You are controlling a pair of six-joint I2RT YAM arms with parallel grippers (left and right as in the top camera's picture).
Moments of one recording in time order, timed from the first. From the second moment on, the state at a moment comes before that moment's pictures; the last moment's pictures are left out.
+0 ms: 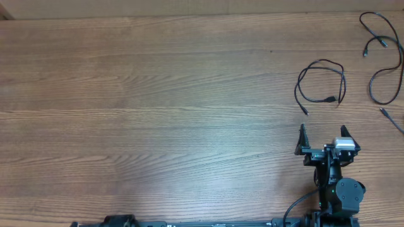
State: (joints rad) left arm 0.02 0.02 1.26 -1.47 0.10 -0.05; right arm -0.11 0.01 0.02 -0.03 -0.04 -0.06
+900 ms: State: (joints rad) left arm 0.02 0.01 0.95 -1.00 0.11 -0.05; right arm -0.11 0.01 0.02 -0.03 -0.04 -0.06
